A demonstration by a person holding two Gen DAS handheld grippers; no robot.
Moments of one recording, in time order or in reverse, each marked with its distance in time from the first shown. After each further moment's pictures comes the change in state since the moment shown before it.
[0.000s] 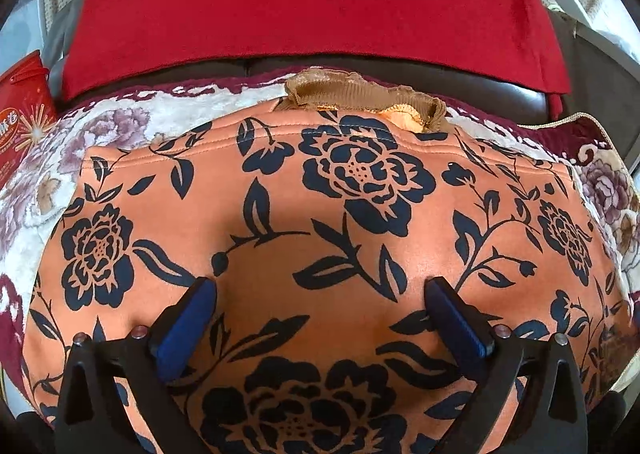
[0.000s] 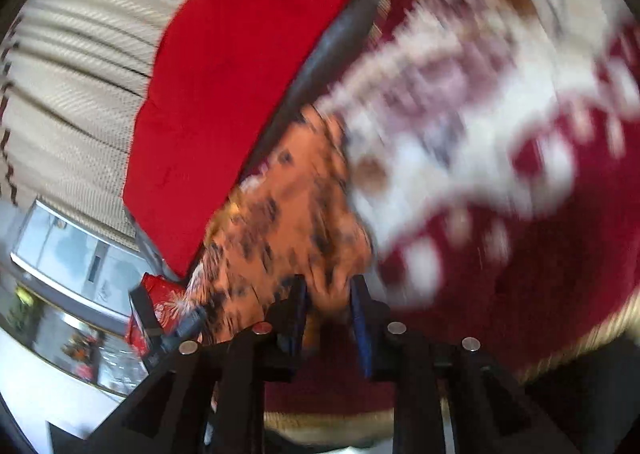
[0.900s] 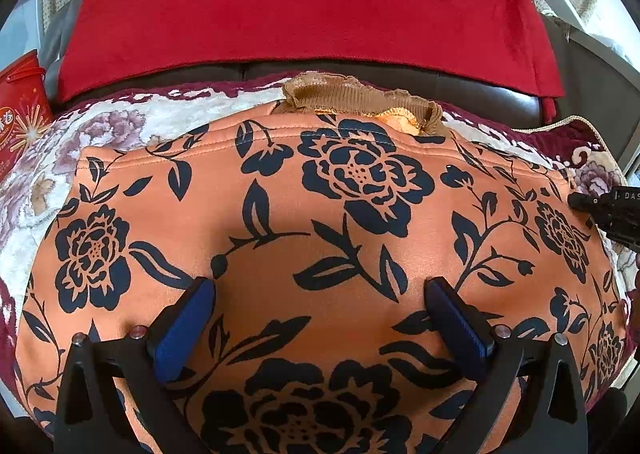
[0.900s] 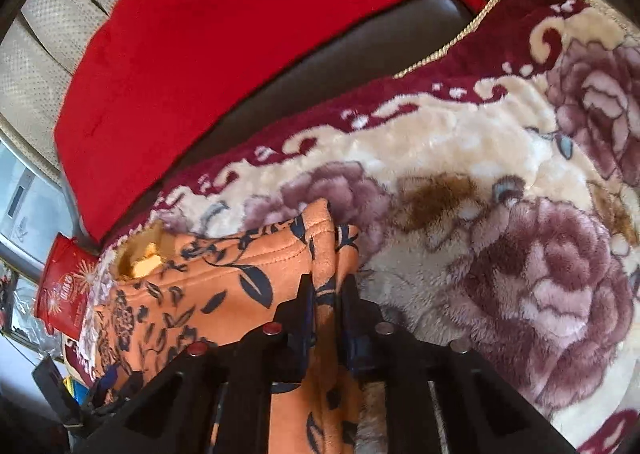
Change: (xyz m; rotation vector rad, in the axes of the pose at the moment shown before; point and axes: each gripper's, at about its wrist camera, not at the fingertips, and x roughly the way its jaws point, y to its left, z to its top) left arm -0.001 0.001 -0.001 -0.007 -0.018 -0.015; right arm 0.136 0.040 0.113 -0.243 0.153 -0.257
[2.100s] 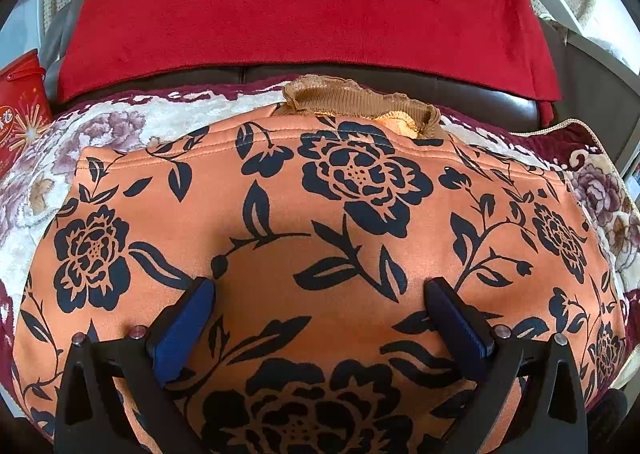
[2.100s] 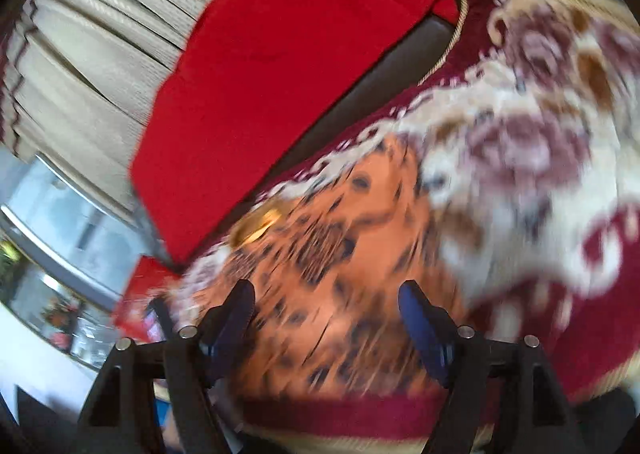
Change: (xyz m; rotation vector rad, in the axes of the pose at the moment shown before) left arm 0.002 -0.002 0.002 -0.013 -0.016 0.002; right arm -0.126 0.028 -0.130 0.139 -0.146 0.262
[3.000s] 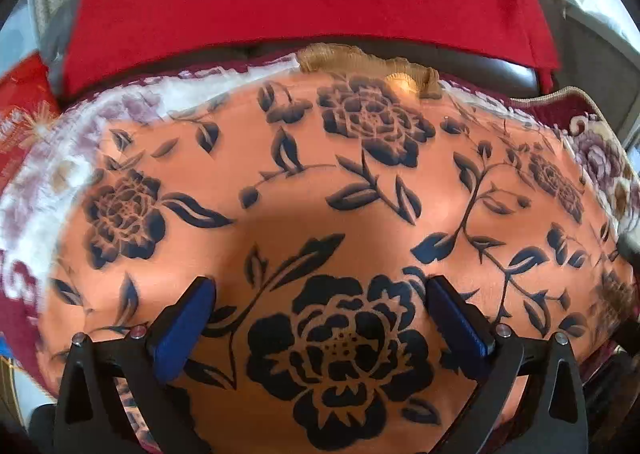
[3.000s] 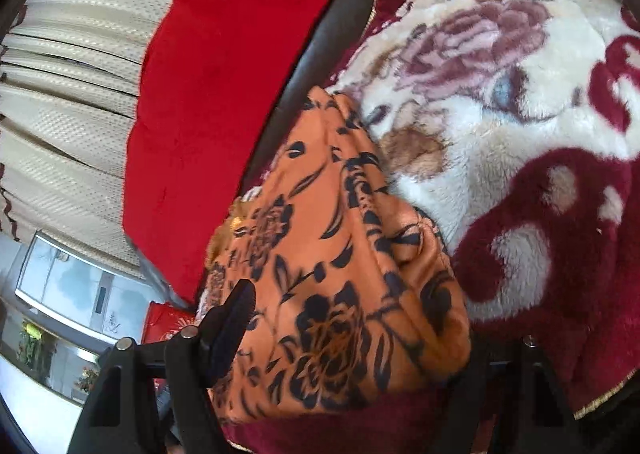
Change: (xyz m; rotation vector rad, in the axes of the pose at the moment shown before) left arm -0.008 -0.004 -0.009 0.041 0.056 0.027; right arm 0.056 -0.055 -0.016 0.251 -0.041 0.014
